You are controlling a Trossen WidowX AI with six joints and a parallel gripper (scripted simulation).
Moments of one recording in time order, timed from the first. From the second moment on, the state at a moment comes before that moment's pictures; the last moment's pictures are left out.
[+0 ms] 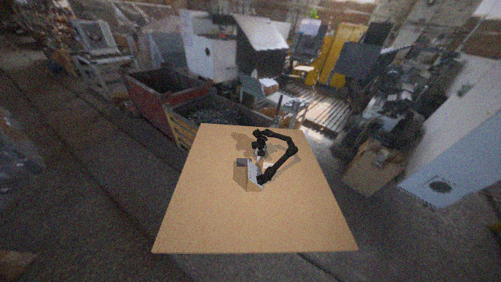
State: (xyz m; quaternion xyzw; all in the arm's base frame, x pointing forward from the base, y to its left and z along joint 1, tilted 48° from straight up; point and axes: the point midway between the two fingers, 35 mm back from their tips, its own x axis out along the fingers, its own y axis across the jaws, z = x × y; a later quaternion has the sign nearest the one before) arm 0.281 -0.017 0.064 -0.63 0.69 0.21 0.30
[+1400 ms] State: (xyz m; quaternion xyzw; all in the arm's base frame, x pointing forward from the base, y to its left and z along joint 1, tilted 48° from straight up) arm 0.284 0.003 0.082 -0.63 0.68 0.21 0.30
